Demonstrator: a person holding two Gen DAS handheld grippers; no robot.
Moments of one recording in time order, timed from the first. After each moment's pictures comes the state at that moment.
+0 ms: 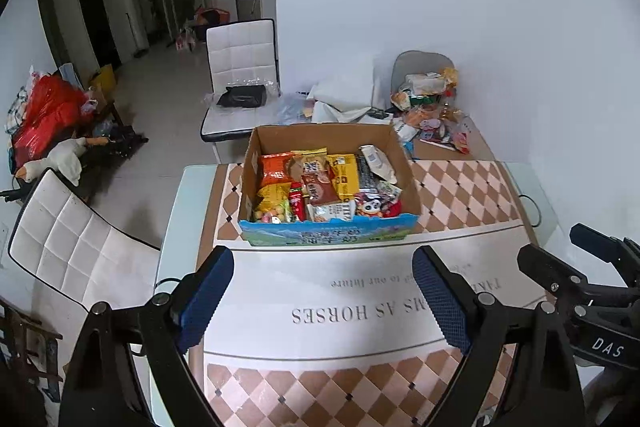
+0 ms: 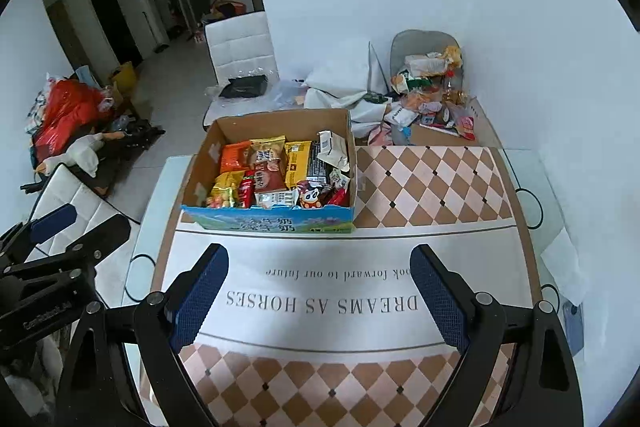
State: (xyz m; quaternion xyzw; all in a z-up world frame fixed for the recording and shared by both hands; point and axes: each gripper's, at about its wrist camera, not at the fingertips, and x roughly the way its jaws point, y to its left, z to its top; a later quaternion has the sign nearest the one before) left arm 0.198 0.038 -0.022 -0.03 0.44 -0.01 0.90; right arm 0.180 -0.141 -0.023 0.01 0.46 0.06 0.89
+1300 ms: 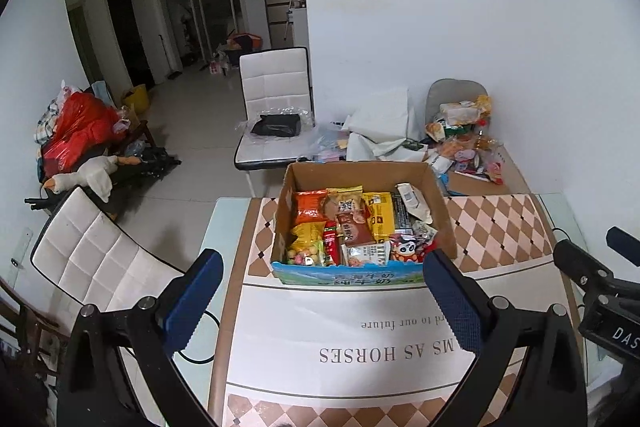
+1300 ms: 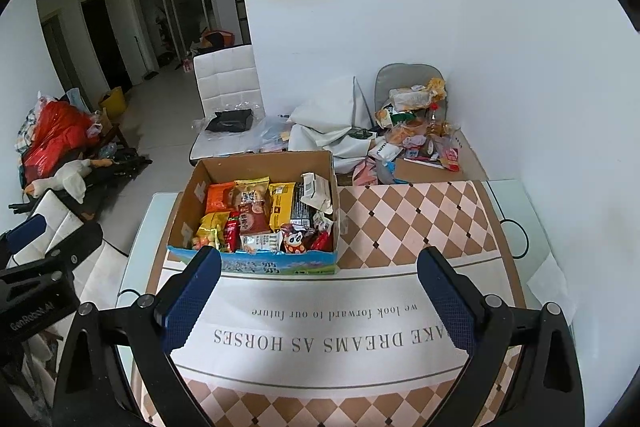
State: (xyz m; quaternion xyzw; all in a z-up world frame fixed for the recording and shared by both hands) left arm 0.228 0.048 -0.020 -0.02 0.40 0.06 0.91; right arm 0.213 -0.143 -0.006 0.00 0.41 0.03 0.91
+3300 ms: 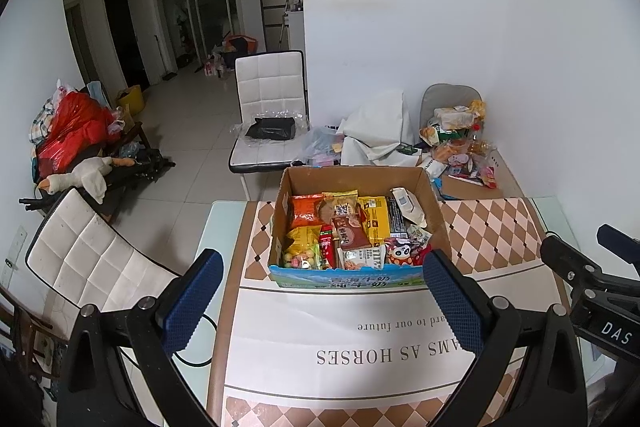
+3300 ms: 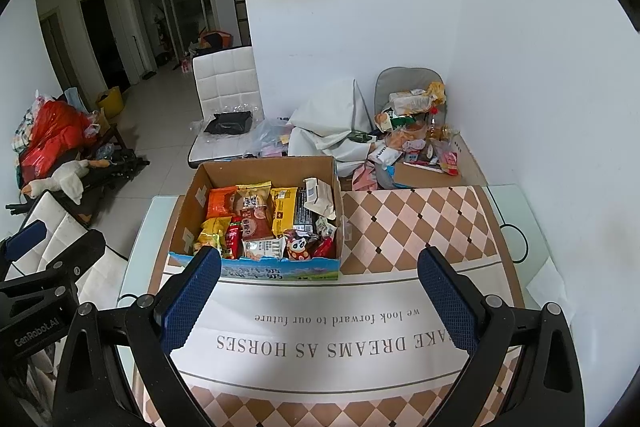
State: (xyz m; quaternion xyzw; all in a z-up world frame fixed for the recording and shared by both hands) left arm 0.230 0.046 -0.015 -0.02 0.40 0.05 0.92; right arm 0.221 -0.132 -0.007 0.00 0.41 0.02 0.91
